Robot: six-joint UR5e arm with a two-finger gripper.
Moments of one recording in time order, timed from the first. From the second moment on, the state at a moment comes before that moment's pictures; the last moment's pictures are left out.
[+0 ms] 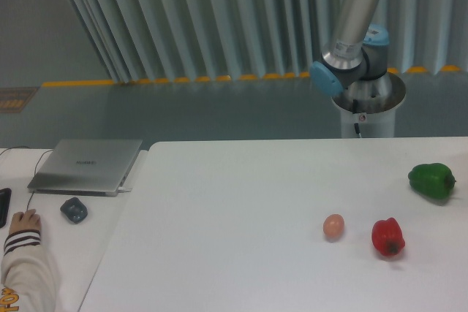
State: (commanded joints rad) arm 2.95 -1.93 -1.64 -1.18 1.71 2.15
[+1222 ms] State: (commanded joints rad) arm 2.94 -1.96 -1.62 -1.13 1.71 2.15
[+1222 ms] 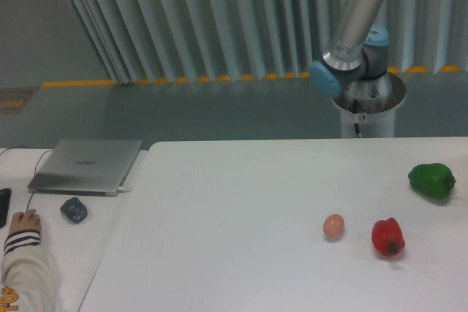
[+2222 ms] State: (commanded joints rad) arm 2.94 -1.94 -1.62 -1.13 1.66 2.15
